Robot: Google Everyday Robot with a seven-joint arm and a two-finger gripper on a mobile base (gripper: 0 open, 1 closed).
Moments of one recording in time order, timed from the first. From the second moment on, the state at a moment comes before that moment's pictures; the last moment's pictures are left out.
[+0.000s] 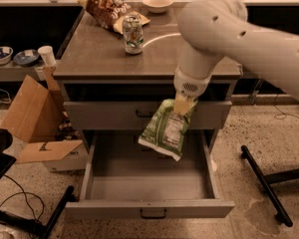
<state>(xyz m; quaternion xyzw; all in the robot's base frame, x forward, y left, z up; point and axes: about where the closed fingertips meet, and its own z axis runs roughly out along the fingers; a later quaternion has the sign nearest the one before) 0.564 -0.100 0.785 -0.61 0.79 0.02 0.08</state>
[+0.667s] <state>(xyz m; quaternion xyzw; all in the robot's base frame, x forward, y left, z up) 0.578 -0.104 0.846 -0.59 0.81 -0.01 0.08</state>
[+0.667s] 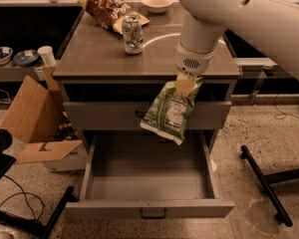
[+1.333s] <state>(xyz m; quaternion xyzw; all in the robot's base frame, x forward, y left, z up) 0.590 -0.125 0.901 -0.58 0.81 -0.05 0.08</state>
